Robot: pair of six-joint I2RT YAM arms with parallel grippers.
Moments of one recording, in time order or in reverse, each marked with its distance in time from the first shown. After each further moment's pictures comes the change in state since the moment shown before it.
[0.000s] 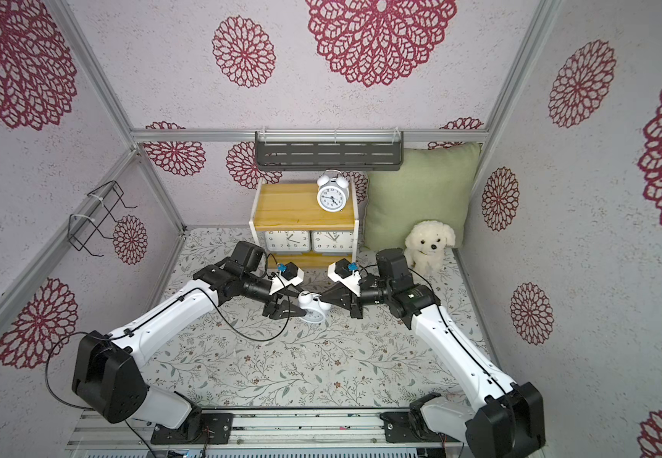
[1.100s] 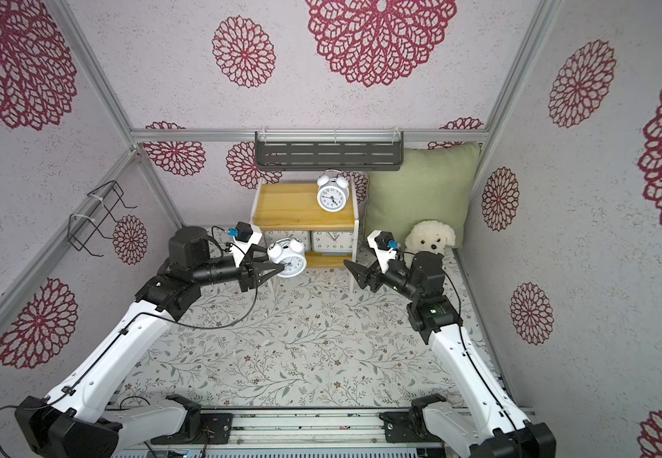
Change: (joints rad) left arm 0.149 -0.302 -0.001 0.343 -0.216 -0.558; right arm -0.177 -0.155 -0.136 0.488 0.425 0.374
